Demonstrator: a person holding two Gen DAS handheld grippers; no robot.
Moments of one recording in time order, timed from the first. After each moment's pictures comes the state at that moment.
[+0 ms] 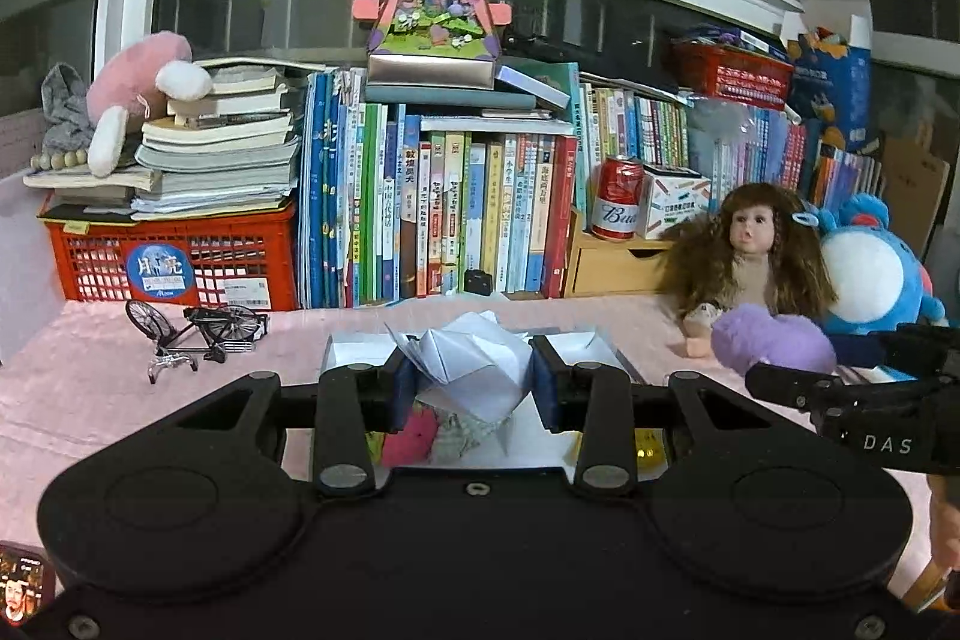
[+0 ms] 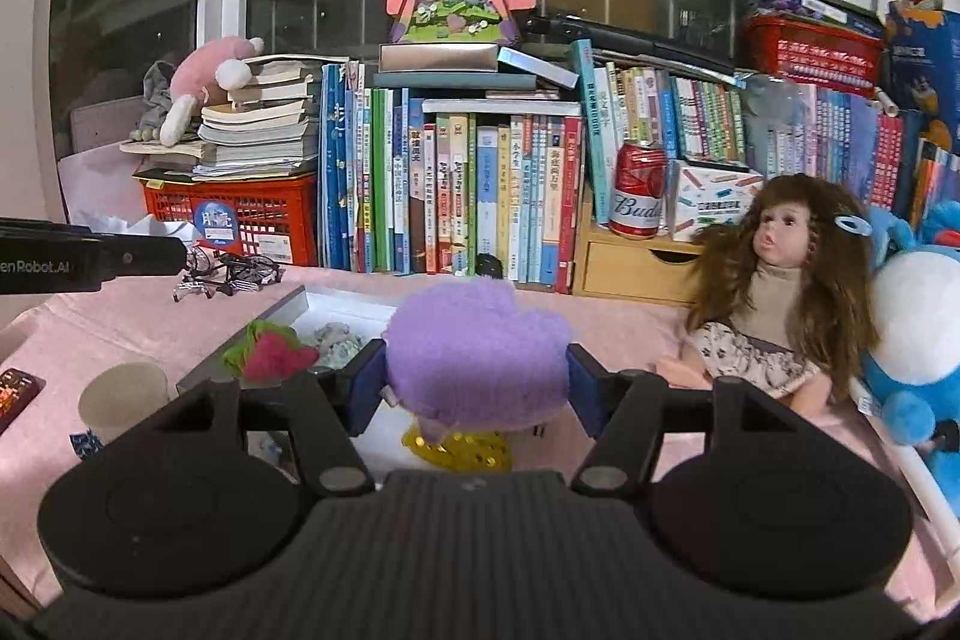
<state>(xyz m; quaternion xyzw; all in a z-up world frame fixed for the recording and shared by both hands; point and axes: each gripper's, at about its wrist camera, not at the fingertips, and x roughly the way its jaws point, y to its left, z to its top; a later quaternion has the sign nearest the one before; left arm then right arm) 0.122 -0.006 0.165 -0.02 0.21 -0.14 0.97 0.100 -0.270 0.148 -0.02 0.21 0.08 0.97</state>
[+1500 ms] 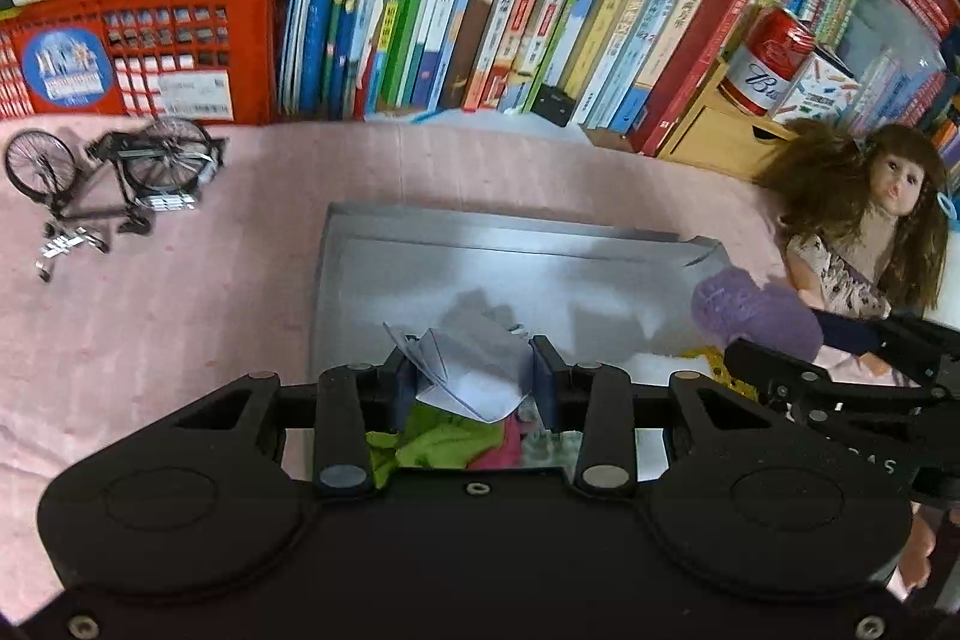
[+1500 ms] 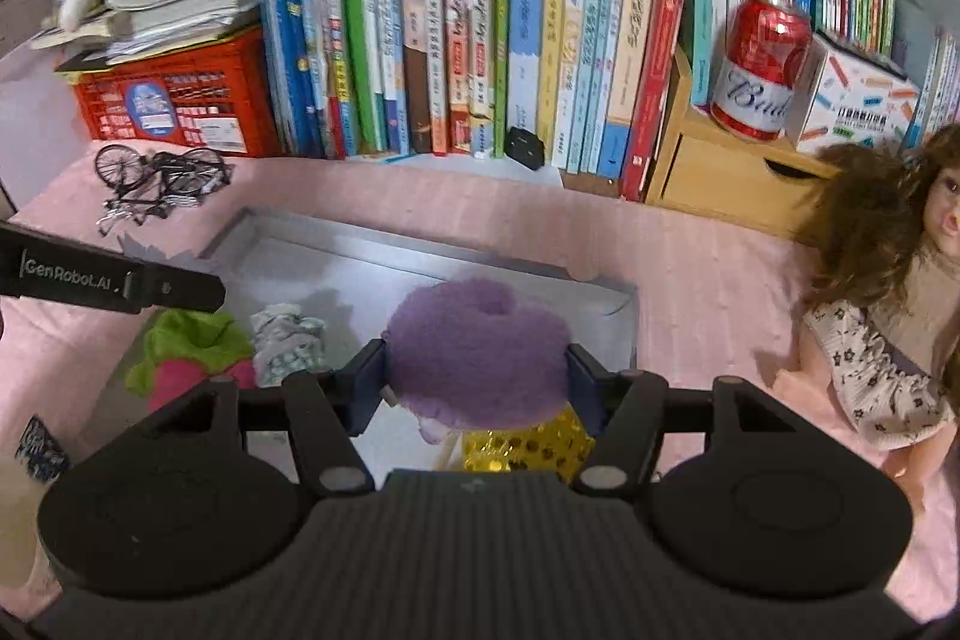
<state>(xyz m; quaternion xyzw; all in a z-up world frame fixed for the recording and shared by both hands) 0.363 0.015 0.084 -0.09 0.48 -0.14 0.86 0.300 -0.232 0.107 -0.03 0.41 0.08 0.91</state>
